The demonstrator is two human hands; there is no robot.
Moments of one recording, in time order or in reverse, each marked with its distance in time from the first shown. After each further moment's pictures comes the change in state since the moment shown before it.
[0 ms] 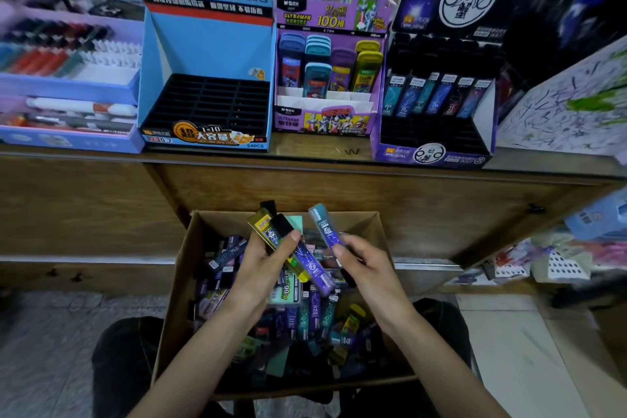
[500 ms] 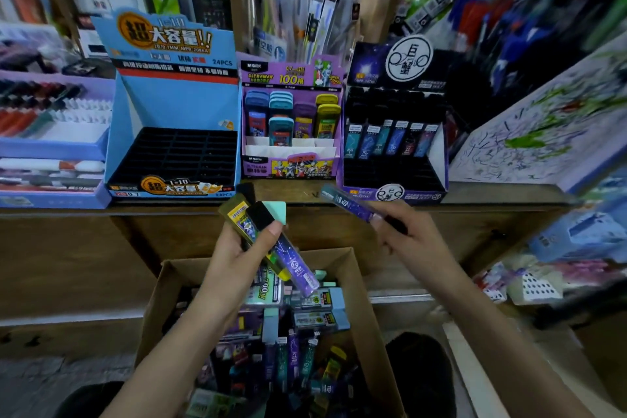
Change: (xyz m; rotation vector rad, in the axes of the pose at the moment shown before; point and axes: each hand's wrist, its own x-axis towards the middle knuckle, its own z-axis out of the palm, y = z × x) left_hand 0.017 0.076 0.022 0.031 -0.085 0.248; right_hand 0.020 -0.092 -0.087 -0.335 0.125 -0.324
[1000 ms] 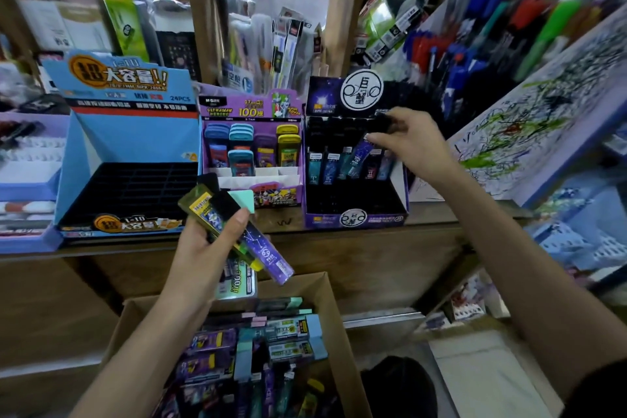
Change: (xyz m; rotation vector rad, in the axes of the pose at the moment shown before) left_hand 0.027 0.039 0.023 0.038 0.062 0.079; right_hand 0.122 -0.044 -0.100 -0.333 0.194 -0.090
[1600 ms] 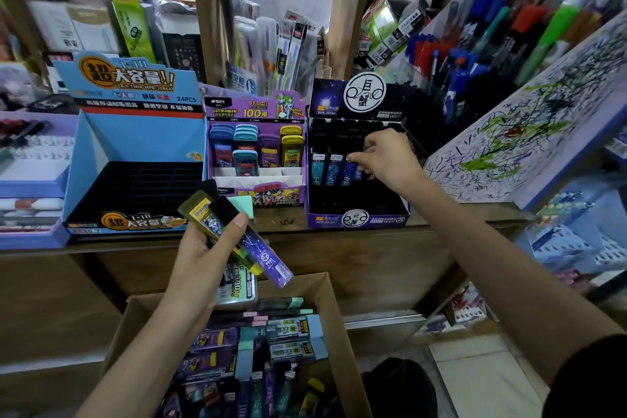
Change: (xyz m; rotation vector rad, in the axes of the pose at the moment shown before) left_hand -0.010 0.002 -0.001 -0.055 0.032 -0.034; right_hand 0.011 0.013 0.042 -0.247 -0.035 0.124
